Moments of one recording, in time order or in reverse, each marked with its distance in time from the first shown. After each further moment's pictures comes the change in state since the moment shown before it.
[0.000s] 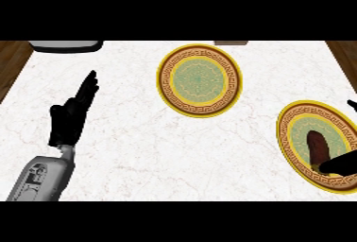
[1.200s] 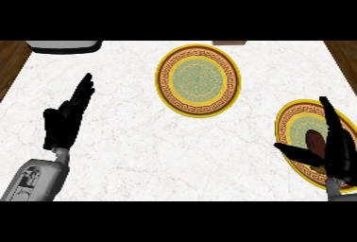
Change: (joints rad) left arm 0.022 0.055 -0.035 -0.001 0.060 0.030 -0.020; right arm 0.050 0.256 0.109 0.243 0.077 -0.713 -0.694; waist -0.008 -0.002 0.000
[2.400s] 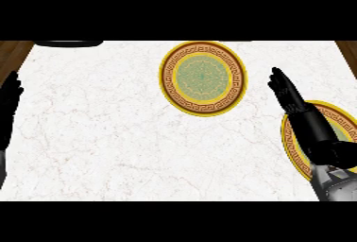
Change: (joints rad) left arm 0.047 0.240 0.170 0.110 0.017 0.045 -0.084; right arm -0.176 0.046 0.071 -0.213 -0.512 0.442 -0.141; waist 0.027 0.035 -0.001
